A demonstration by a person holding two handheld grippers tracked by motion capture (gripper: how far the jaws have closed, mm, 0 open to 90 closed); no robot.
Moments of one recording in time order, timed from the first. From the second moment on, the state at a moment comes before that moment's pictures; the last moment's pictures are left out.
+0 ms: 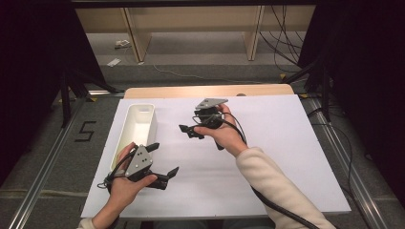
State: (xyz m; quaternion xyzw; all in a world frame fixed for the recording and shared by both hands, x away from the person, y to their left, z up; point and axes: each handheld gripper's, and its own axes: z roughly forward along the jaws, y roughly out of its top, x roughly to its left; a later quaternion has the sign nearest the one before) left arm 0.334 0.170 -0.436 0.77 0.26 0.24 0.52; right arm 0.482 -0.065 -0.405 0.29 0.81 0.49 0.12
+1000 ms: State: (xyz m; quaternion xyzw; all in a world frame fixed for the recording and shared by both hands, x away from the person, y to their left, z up) left arm 0.335 0.170 -0.436 0.77 0.27 0.25 0.52; right arm 0.442 -0.183 -0.429 0.35 0.80 0.47 0.15
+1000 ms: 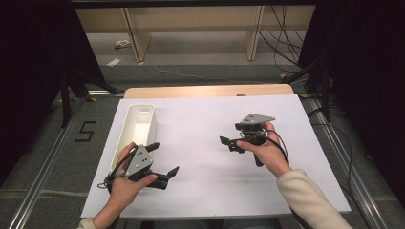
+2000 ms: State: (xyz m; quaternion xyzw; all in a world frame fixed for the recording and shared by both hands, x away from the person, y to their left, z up) left arm 0.335 0.171 -0.436 0.77 0.27 0.25 0.52; right arm 0.396 -0.254 -0.435 0.38 0.78 0.47 0.17
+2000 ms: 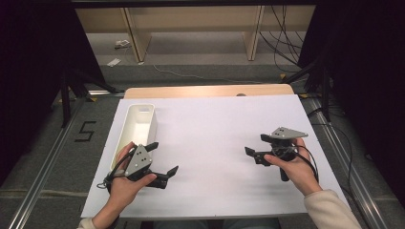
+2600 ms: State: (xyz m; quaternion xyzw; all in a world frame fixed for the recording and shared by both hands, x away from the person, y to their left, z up) left arm 0.336 0.171 -0.436 0.77 0.27 0.25 0.53; right arm 0.370 -0.284 -0.443 0.39 0.77 0.46 0.18
